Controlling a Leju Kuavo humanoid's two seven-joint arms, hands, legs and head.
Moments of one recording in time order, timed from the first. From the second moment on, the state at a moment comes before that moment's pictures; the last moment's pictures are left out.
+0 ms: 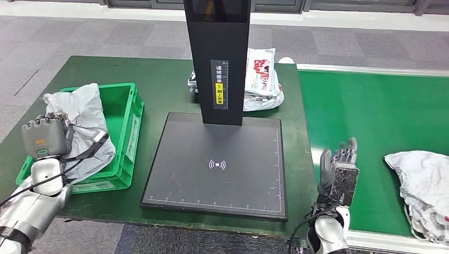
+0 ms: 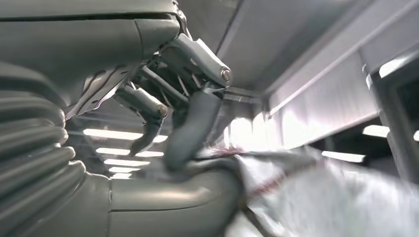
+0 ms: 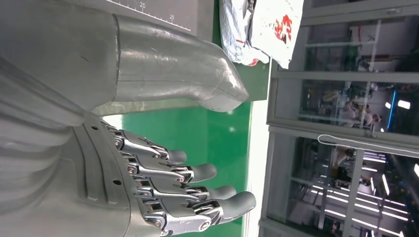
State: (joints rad) left arm -0.43 0.48 -0.20 -0.92 -1.51 0.70 0.65; right arm -0.11 0.09 0.21 -1.31 0.27 -0.47 -0.43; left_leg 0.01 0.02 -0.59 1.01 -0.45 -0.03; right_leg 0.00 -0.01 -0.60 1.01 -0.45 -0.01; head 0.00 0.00
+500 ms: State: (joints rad) left arm -0.44 0.40 -0.18 -1.00 -1.51 0.70 0.66; right arm -0.08 0.09 0.21 -1.33 0.28 -0.47 -0.42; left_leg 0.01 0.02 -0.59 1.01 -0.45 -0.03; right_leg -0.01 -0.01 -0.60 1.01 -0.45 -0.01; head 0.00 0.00
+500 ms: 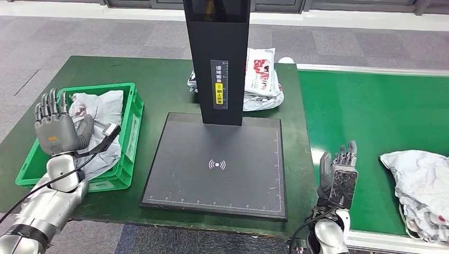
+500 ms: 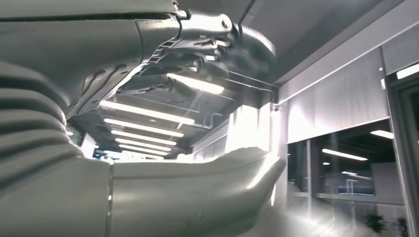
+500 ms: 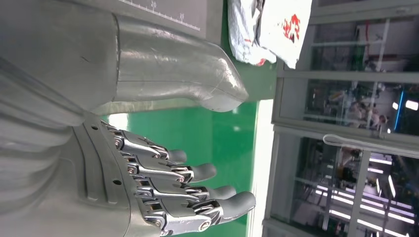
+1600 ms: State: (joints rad) left arm -0.59 0.03 0.17 -0.83 -0.89 0.56 -0.27; right arm -0.07 0.09 0.18 -1.33 0.28 -0.45 -0.41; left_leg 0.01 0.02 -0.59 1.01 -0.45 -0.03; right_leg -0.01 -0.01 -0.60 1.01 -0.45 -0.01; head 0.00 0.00
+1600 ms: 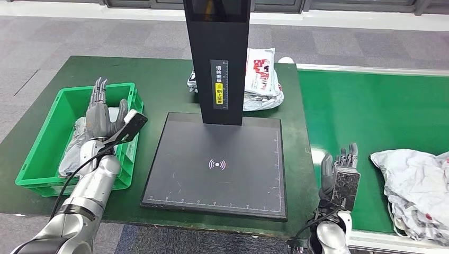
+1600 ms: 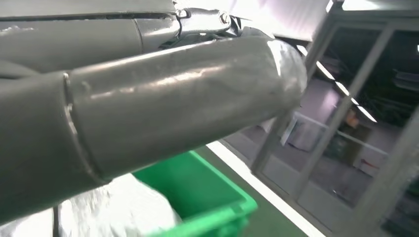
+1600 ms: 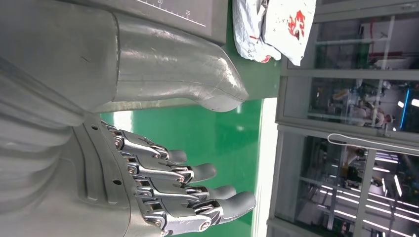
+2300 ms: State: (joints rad) left arm -0.49 -0.20 -0.21 -0.84 -0.33 0.29 -0.49; right arm -0.15 0.07 0.10 -1.21 0.34 -0.50 -0.38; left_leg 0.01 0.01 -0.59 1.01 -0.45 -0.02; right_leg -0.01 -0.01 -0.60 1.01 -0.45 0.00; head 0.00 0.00
